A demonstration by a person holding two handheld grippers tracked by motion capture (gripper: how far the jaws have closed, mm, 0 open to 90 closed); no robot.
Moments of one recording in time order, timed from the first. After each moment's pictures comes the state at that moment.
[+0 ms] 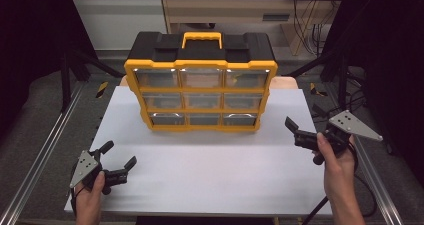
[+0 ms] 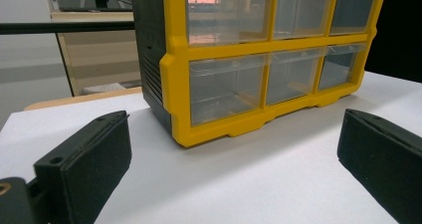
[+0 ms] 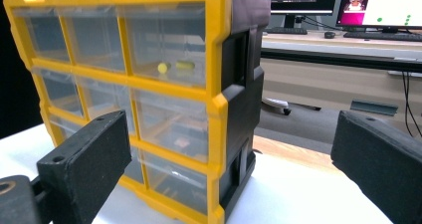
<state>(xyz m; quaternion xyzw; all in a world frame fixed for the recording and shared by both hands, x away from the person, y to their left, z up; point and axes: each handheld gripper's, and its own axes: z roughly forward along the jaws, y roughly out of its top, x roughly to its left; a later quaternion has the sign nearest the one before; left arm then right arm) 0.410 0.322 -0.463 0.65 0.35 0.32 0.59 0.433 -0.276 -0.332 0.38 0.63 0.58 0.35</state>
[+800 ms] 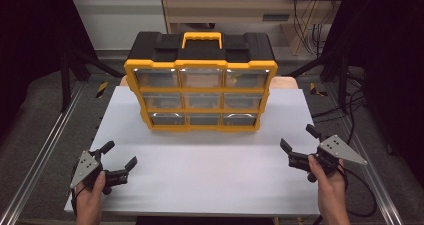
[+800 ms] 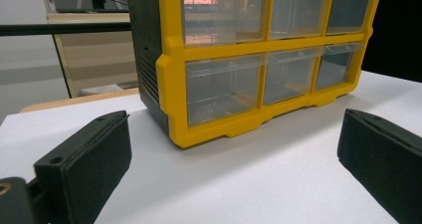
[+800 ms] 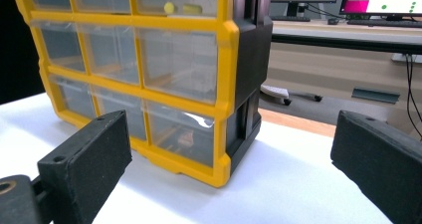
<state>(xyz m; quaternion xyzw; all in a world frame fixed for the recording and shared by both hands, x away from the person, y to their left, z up) 0.410 0.321 -0.464 0.65 0.34 0.32 0.59 0.415 -0.275 -0.395 0.38 0.64 0.57 0.35</state>
